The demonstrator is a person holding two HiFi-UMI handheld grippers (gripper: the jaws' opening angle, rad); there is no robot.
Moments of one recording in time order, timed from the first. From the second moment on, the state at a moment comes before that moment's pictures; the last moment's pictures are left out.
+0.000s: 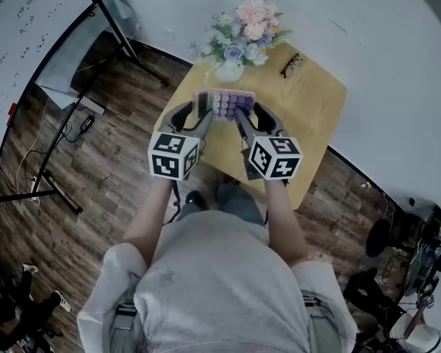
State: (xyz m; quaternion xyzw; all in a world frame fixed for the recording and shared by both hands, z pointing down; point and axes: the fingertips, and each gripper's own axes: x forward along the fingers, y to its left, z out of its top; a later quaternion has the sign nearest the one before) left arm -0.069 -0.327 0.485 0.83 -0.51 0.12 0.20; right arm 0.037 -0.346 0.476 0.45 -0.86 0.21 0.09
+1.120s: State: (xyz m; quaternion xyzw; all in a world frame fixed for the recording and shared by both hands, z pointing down) left arm -0.068 -0.285 0.345 0.88 -0.47 0.04 0.03; right arm 0.038 -0.285 0.330 0.52 -0.85 0.04 -0.02
